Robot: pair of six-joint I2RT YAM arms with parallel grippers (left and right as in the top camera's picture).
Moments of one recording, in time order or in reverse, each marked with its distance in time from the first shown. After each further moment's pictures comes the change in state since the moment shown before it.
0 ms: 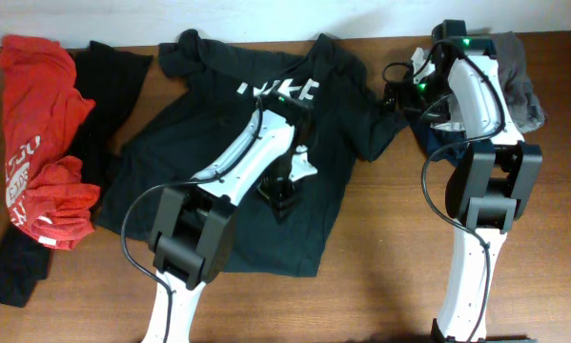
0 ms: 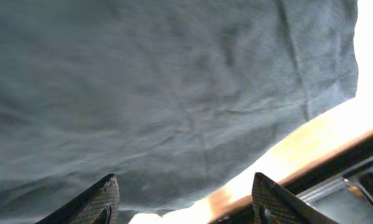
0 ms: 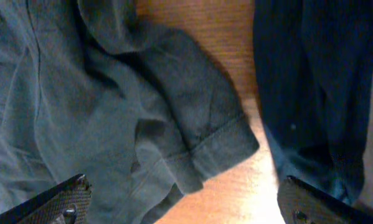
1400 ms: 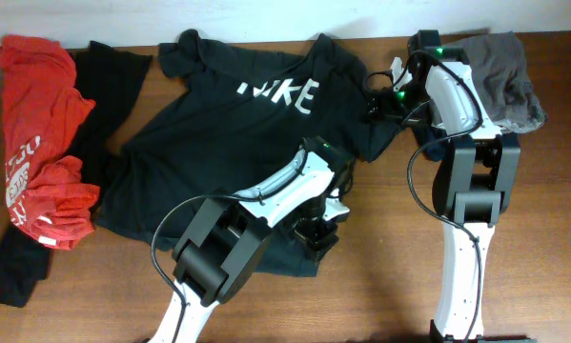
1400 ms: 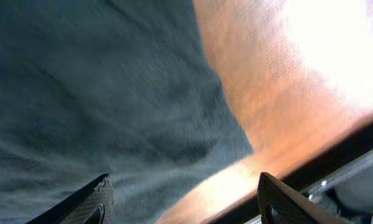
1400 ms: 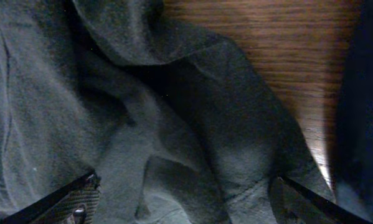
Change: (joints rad) left arm -0.200 0.000 -0.180 0.187 0.161 -0.200; right arm 0.055 0.071 -0.014 0.070 0.018 0.000
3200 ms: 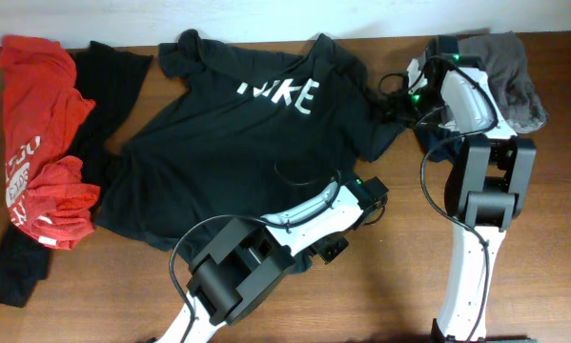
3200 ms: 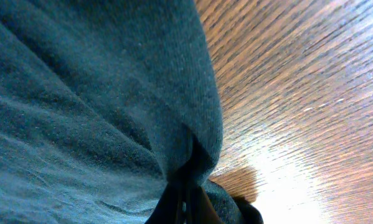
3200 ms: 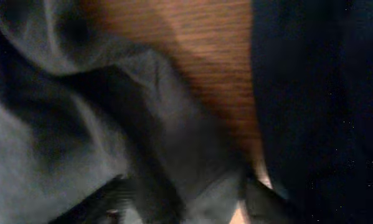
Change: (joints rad) left arm -0.168 -0.008 -0.065 0.123 -0.391 -0.212; right arm -0.059 -0.040 -0.126 0.115 -0.021 0.004
